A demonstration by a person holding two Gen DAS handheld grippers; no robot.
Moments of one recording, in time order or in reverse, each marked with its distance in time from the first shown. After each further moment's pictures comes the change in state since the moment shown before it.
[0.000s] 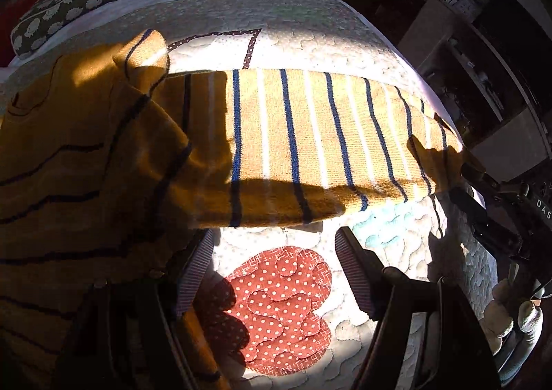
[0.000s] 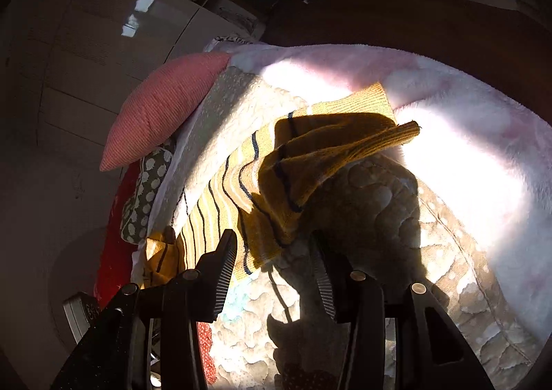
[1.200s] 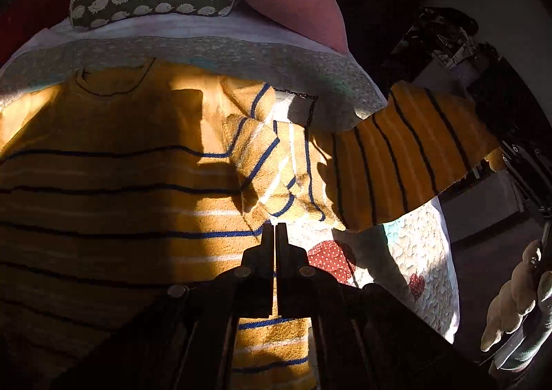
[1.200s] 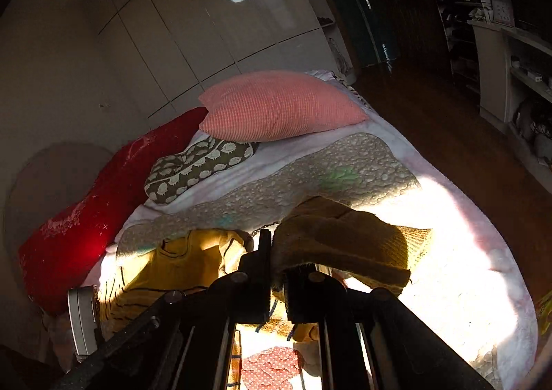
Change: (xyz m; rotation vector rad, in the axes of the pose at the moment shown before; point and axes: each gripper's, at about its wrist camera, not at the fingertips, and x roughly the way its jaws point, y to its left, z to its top) left arm -0.091 0.104 -0.014 -0.182 -0.168 -0.100; right arm -0.018 0.232 -0.037 -0.621 -0.102 -0.011
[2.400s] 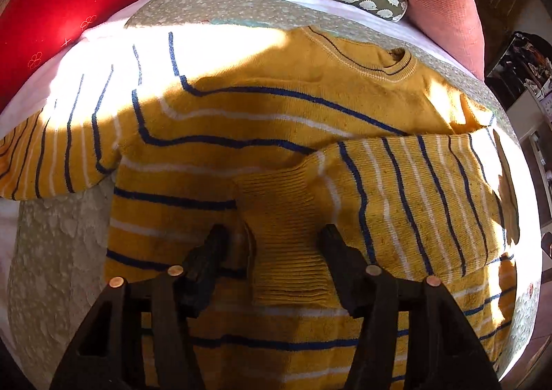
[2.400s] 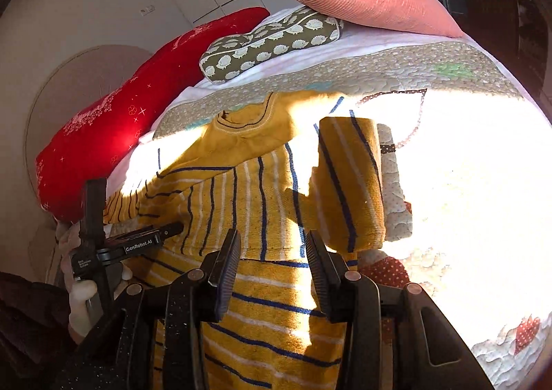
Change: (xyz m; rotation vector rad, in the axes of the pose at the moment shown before) left arm -0.030 0.203 -0.032 -0.136 0.002 0.347; right arm 0.065 0.083 -0.113 -0.121 0.349 0.136
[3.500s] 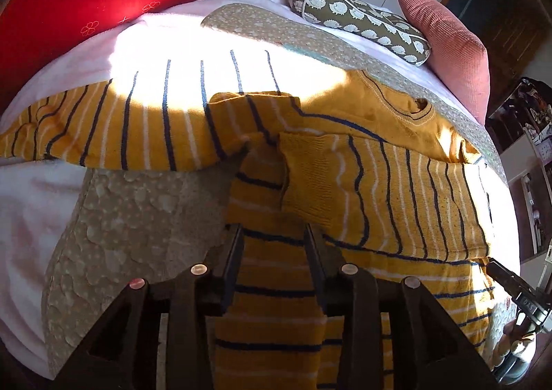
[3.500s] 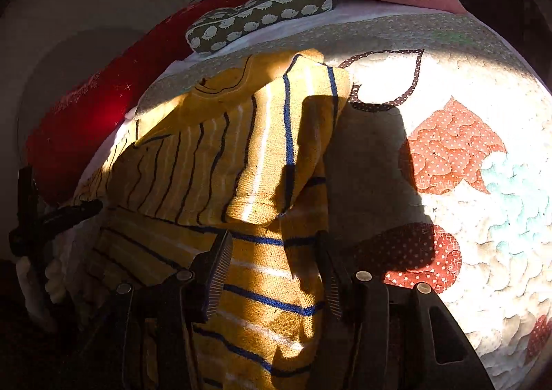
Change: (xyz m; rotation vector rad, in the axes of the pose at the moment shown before) left arm -0.051 0.078 -0.014 -0.164 -0.052 -0.058; right arm 0.043 -0.014 -0.018 -0.090 0.097 -0.066
